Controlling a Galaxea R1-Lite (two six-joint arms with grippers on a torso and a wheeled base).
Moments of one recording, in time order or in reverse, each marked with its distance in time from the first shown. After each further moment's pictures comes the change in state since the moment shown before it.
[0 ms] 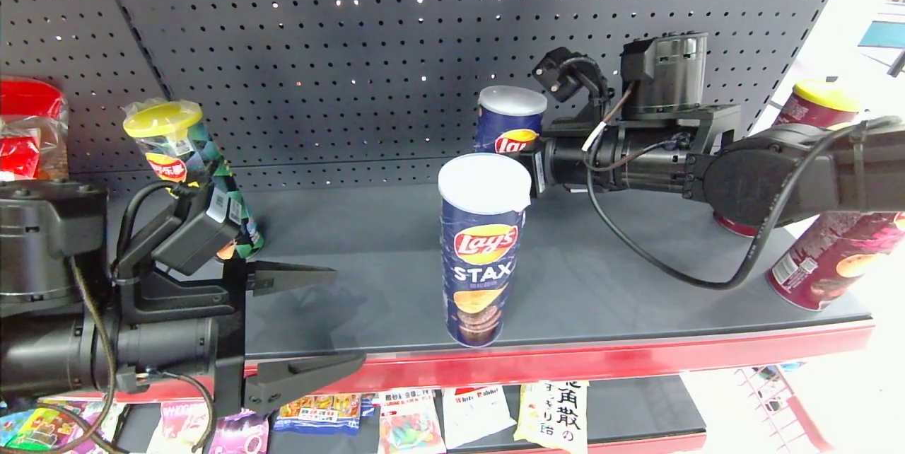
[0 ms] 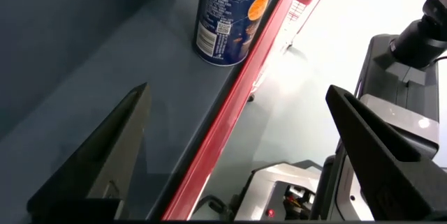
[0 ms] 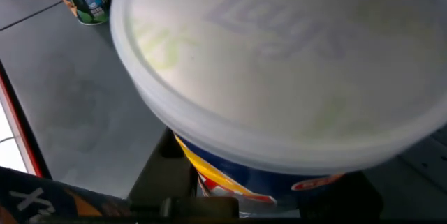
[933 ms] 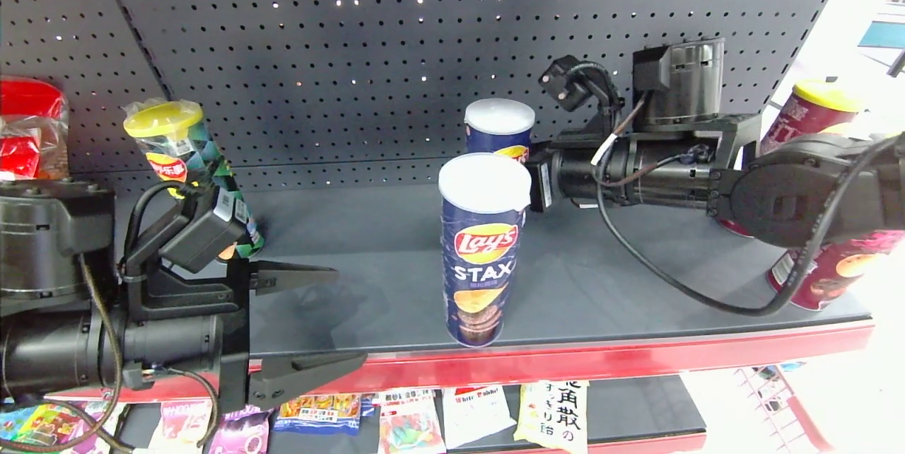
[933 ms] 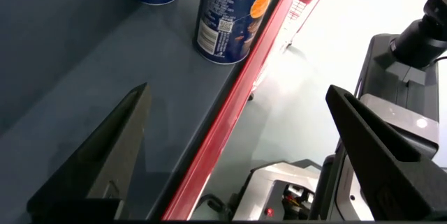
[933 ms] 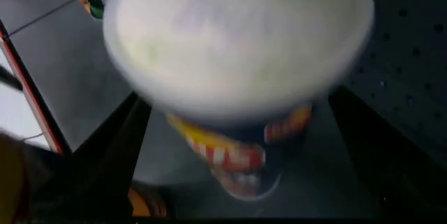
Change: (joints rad) left arm 0.002 0.016 -0.007 0.000 0.002 0.000; right arm 0.025 -0.071 0.109 0.001 -0.047 0.052
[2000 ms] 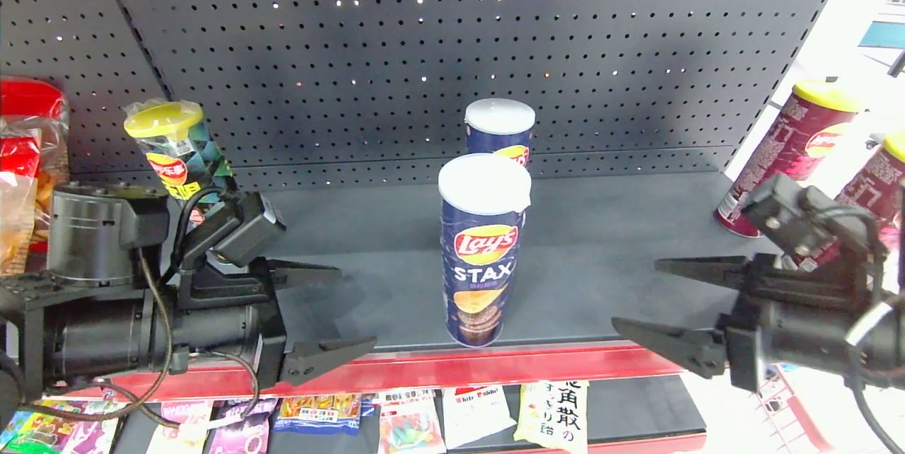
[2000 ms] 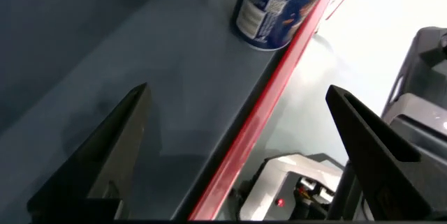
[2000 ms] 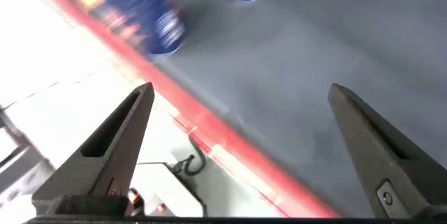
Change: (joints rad) left arm -0.003 0.096 -0.023 -0.001 0.117 0.042; right arm -0.053 -0.587 0.713 -0.001 -0.063 -0.006
